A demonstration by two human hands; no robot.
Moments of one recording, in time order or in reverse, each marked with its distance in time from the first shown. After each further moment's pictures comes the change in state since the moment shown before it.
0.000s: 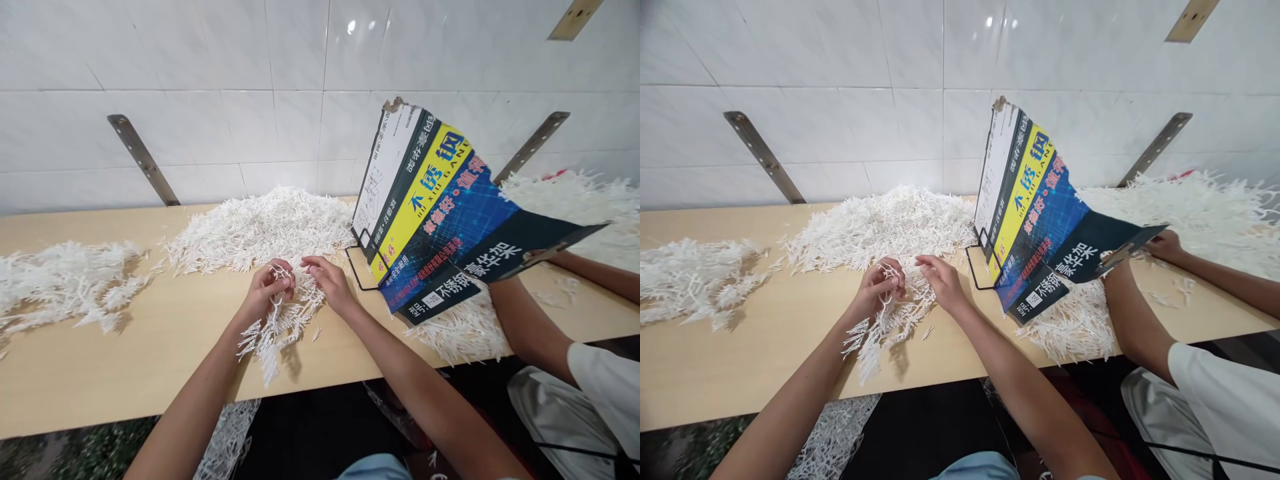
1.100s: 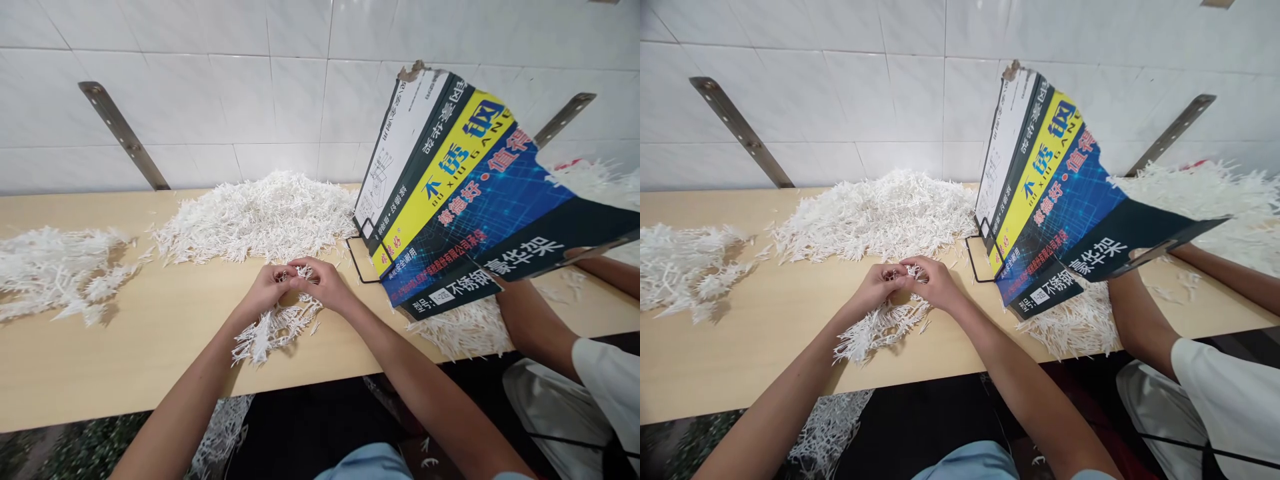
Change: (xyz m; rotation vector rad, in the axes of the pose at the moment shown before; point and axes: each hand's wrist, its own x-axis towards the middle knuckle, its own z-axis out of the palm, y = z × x) left_hand 0.005 -0.003 0.006 0.499 0.031 -0.194; right_hand -0.003 -0.009 0.005 -0.098 -0.201 0.008
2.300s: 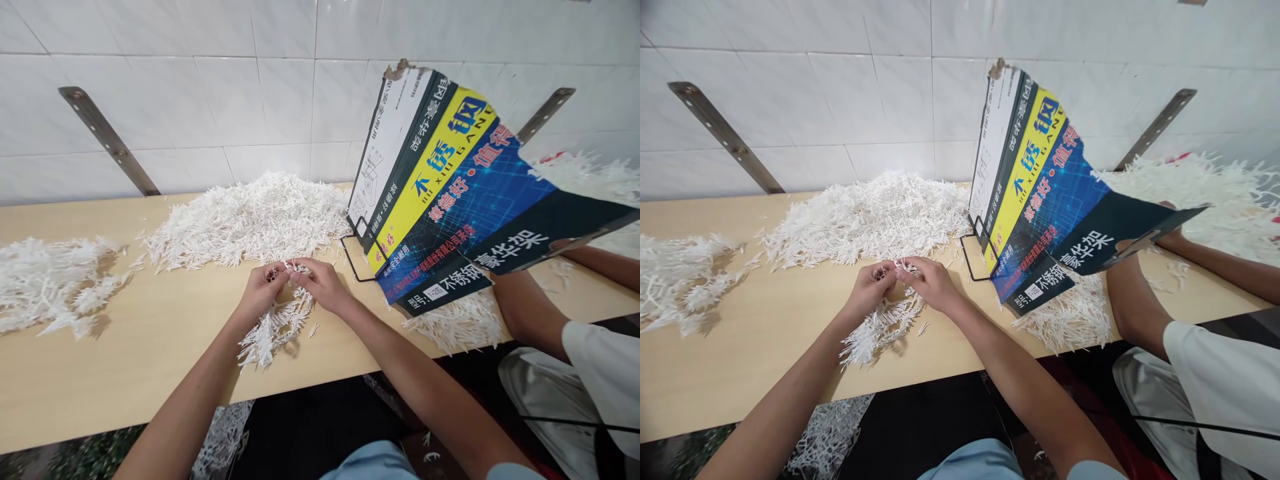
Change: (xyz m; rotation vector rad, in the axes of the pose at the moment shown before) left_hand -0.001 -0.004 0.003 -0.028 0.138 0.036; right_hand -0.003 0.005 -0.001 -0.098 0.066 -0.065
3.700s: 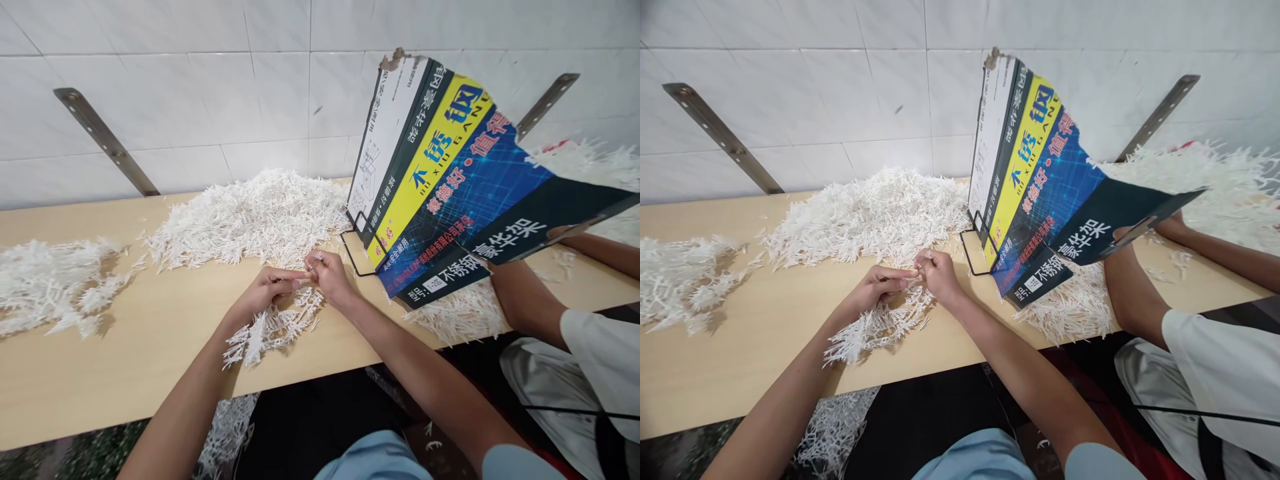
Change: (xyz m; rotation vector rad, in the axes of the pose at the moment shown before) left_hand 0.000 0.001 -0.007 -0.175 -0.349 -0.137; right_hand 0.006 0.010 0.003 0.406 0.240 0.245
